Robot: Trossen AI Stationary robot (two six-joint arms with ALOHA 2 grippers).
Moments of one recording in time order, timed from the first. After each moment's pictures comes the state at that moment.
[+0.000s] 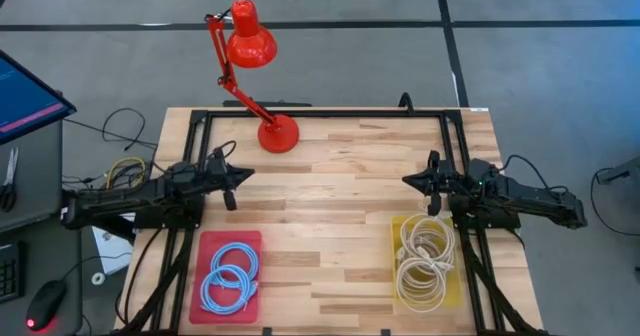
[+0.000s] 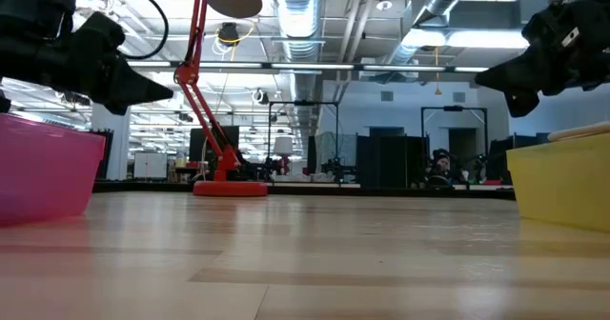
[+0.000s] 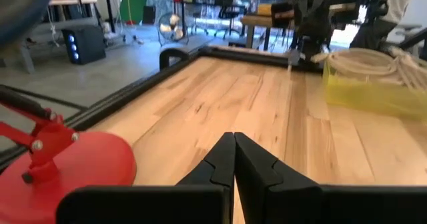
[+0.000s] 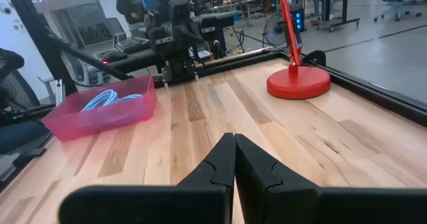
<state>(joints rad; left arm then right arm) 0.20 0.16 0.01 0.04 -0.13 -0.01 -0.17 0.01 0.07 -0.16 -0.02 0.19</state>
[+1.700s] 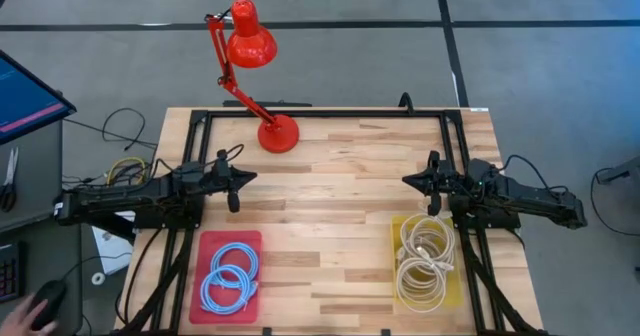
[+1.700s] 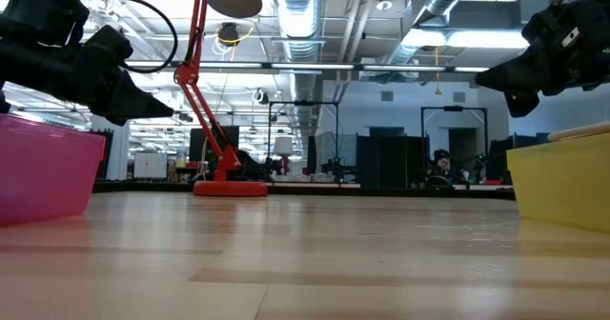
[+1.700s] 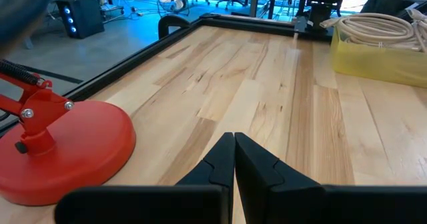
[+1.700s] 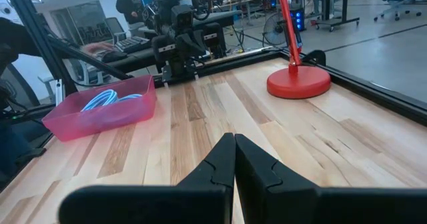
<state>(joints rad) 0.20 0.29 0.01 0.05 -0.13 -0.01 -0.17 0.01 0.07 -0.16 -0.02 0.19</state>
